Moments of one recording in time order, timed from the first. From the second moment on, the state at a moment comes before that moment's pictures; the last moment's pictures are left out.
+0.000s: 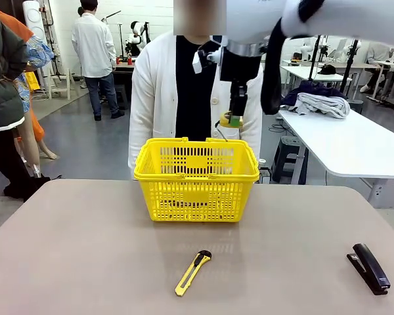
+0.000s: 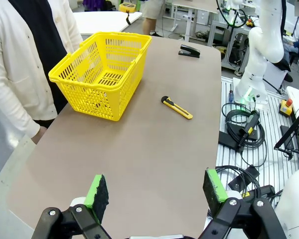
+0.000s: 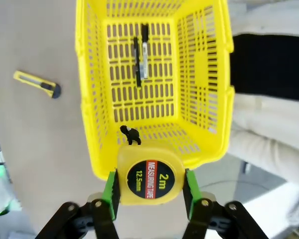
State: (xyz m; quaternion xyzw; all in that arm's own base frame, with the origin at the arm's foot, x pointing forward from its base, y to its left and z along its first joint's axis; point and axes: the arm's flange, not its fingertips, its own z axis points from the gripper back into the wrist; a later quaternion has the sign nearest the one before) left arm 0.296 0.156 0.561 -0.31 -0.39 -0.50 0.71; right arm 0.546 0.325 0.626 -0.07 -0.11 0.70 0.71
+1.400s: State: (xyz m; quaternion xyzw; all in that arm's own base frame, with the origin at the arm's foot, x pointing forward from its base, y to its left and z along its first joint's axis) left arm 0.296 0.157 0.561 -0.31 -0.39 -0.50 0.71; right arm 0.620 0.372 0.528 -0.01 -0.06 0.72 0.69
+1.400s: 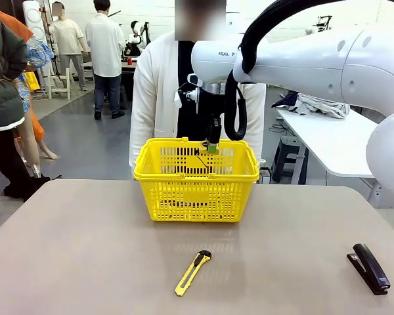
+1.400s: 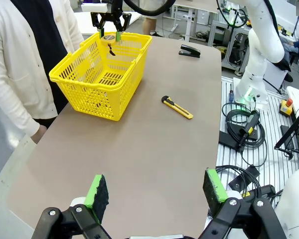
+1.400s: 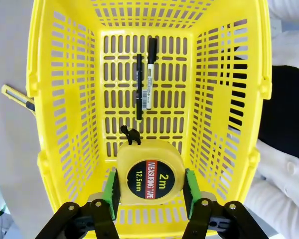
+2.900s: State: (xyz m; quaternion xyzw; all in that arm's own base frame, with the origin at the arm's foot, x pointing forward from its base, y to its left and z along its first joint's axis) left arm 0.296 0.158 0.560 -0.31 -0.39 -0.50 0.71; right arm 0.650 0.360 0.378 0.03 -0.04 0.71 0.71
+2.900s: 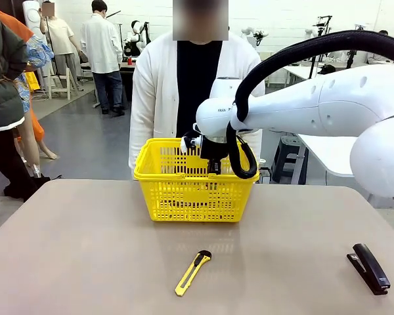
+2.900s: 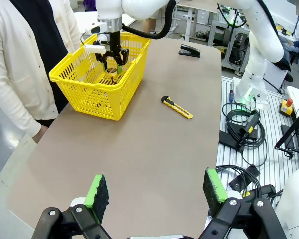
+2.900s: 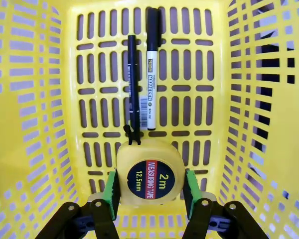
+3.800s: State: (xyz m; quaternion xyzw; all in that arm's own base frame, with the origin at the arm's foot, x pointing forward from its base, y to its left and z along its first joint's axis) left arm 0.296 0.158 0.560 -0.30 -0.39 -0.50 0.71; right arm 0.664 0.366 0.379 0.04 -0.03 0.71 0.71
